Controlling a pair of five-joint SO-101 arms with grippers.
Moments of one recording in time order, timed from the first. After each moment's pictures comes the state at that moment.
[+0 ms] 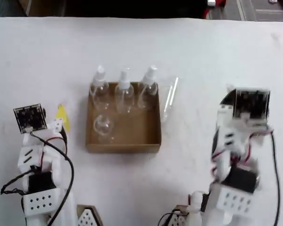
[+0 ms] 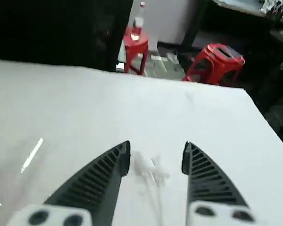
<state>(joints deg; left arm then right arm) -19.6 -82.9 88.9 29.0 2.3 14.9 -66.9 51.3 43.3 19.4</state>
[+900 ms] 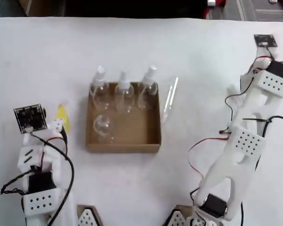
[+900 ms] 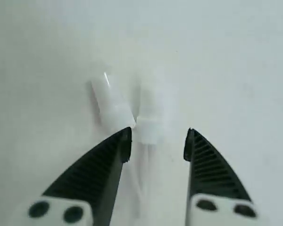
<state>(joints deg) -19.4 -82.9 88.9 29.0 2.3 24.7 64.2 -80.4 92.2 27.3</state>
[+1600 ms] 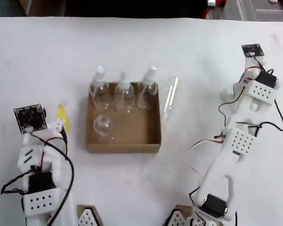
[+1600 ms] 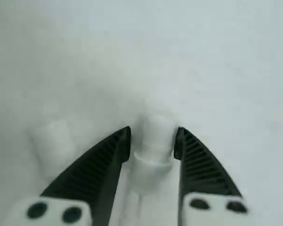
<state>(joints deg) -19.4 -82.9 88.9 29.0 2.3 24.0 81.1 -92.5 86.1 32.7</state>
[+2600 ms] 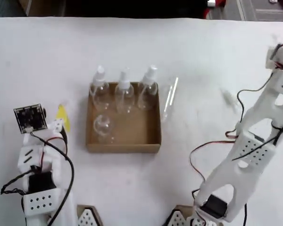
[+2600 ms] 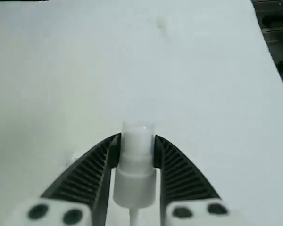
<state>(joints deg) -19.4 -82.9 88.9 29.0 2.3 26.7 46.2 -92.7 97.4 19.6</state>
